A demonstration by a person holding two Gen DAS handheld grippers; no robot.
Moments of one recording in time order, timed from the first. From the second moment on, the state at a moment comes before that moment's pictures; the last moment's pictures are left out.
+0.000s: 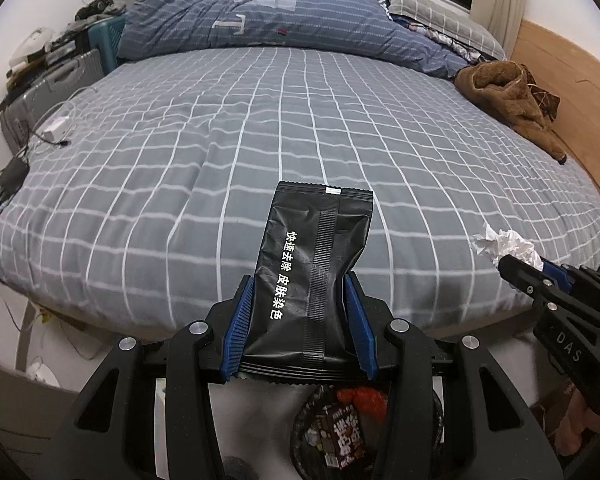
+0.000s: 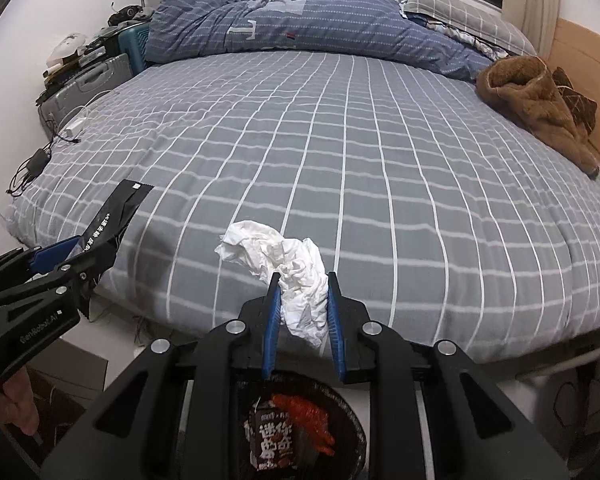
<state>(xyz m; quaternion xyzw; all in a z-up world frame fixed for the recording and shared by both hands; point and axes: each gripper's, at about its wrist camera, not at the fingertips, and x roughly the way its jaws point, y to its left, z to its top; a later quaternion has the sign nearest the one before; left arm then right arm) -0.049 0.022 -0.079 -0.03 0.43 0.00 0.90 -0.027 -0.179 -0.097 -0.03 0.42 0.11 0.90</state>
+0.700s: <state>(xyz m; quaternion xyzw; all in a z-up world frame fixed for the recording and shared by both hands) -0.142 0.009 -0.112 -0.03 0.48 0.01 0.88 -0.118 -0.189 -0.134 -0.04 0.48 0.11 0.87</state>
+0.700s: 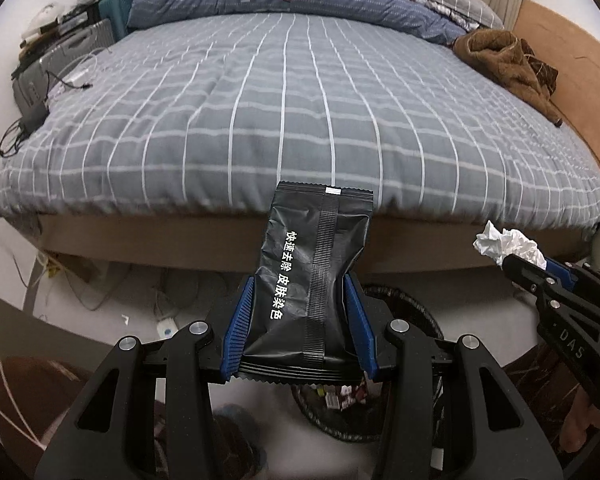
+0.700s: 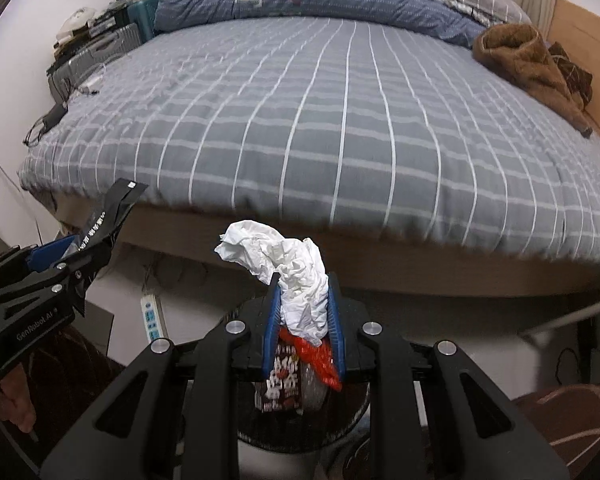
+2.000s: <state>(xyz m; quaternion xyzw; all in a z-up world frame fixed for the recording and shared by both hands) -0.124 -0.042 -0.203 0.01 0.56 -0.02 0.83 -0.109 -0.243 -0.190 -0.02 0.53 0.03 0.85</state>
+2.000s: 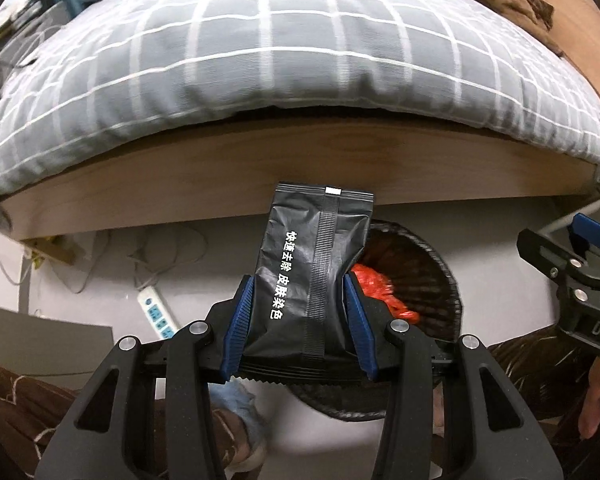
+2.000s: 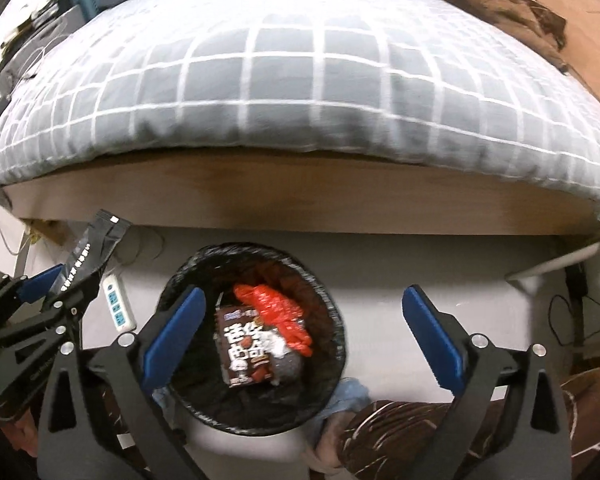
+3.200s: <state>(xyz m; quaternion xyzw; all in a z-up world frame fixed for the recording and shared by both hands) -0.125 -0.075 -0.108 0.03 0.47 -0.04 0.88 -0.123 -0.291 -0.095 0.01 0.44 -0.01 0.90</state>
